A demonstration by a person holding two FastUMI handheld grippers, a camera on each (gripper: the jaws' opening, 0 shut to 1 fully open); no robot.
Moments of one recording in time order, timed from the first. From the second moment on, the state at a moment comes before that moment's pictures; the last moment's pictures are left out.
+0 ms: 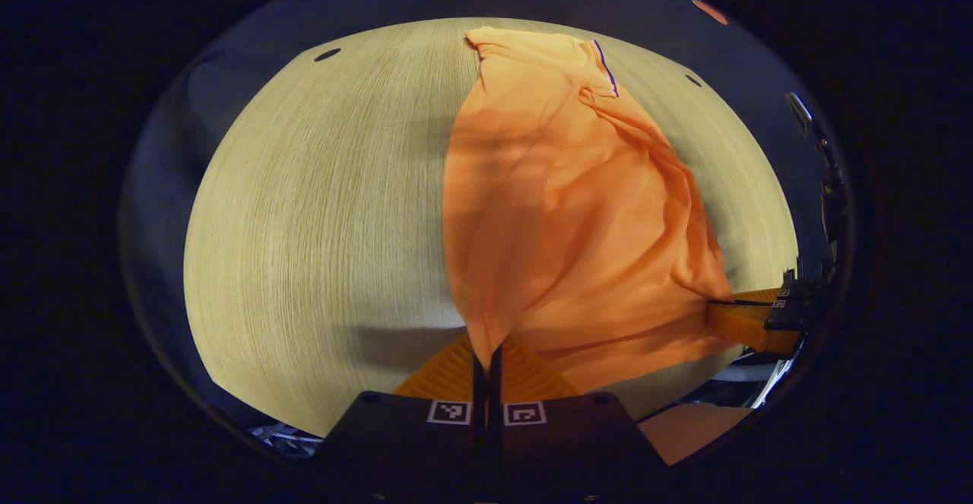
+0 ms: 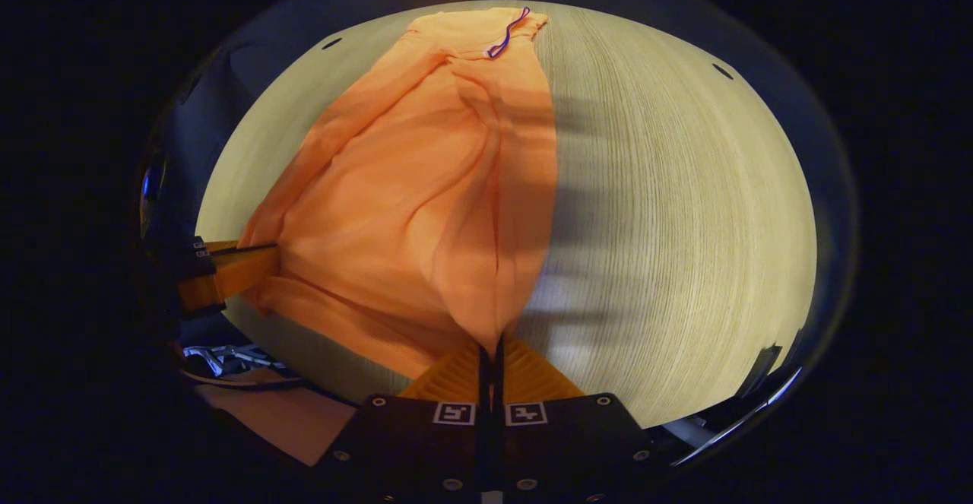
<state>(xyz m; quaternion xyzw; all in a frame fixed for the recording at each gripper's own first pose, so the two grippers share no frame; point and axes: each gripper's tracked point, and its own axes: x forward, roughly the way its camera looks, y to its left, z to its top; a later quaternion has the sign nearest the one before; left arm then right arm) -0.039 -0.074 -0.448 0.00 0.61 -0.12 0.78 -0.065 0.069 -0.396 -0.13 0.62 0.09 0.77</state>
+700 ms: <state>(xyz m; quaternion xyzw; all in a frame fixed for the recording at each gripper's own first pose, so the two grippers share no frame) 0.015 -0.079 -0.403 -0.02 0.58 -0.14 0.80 0.007 0.082 -0.332 -0.11 0.57 0.10 0.80</state>
